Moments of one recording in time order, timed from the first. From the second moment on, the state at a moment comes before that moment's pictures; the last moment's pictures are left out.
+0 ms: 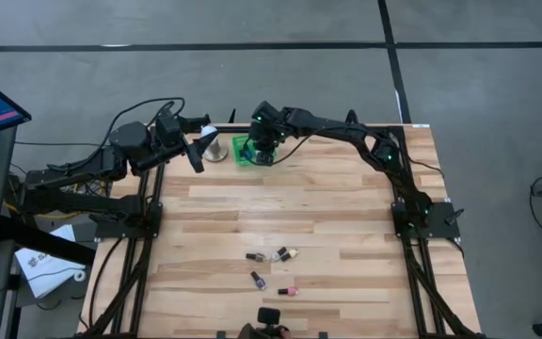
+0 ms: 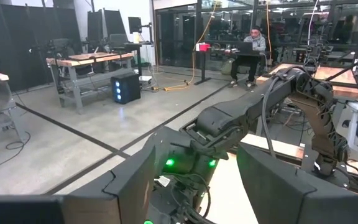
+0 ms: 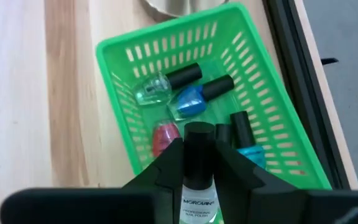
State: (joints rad) left arm 0.22 0.82 0.94 -0.14 -0.40 -0.01; right arm -0.47 2.31 2.00 -0.69 -0.11 -0.30
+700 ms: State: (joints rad) left arm 0.22 0.82 0.94 -0.14 -0.40 -0.02; right arm -0.48 2.15 2.10 -0.94 -0.26 -0.40
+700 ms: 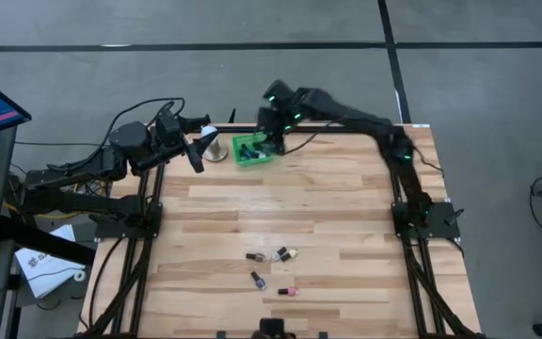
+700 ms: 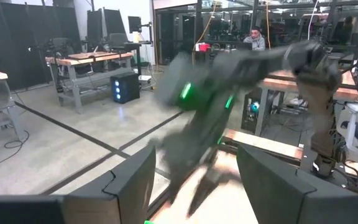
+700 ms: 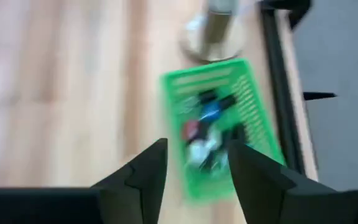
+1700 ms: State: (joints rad) left arm 0.22 0.82 0.94 -0.16 -0.40 -0.02; right arm -0.07 1.10 0.60 -0.28 -0.41 -0.28
